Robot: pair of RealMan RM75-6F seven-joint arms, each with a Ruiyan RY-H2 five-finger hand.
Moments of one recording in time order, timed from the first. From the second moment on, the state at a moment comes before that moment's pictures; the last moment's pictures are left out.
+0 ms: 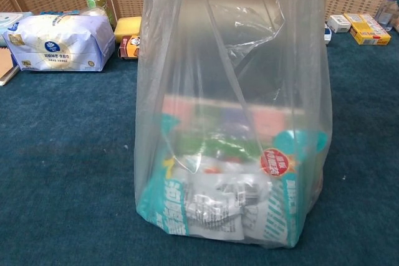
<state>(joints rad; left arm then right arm) -1.02 -1.47 -0.39 -1.58 1.62 1.38 0.26 0.76 -0.98 0.49 -2.02 -1.33 0.55 1.77</state>
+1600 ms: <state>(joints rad) -1.02 -1.46 -0.40 -1.55 1.61 1.39 0.26 0.77 -0.94 0.44 -2.00 -1.44 0.60 1.87</state>
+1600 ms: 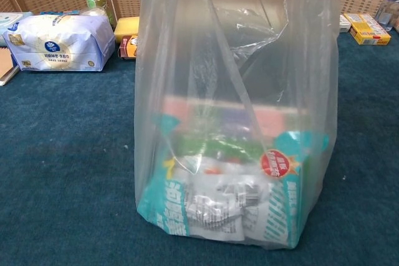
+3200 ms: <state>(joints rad) -1.07 -1.50 -0.41 -1.52 1.60 1.36 0.28 0.80 -0.94 0.43 -2.07 -1.38 0.61 1.86</state>
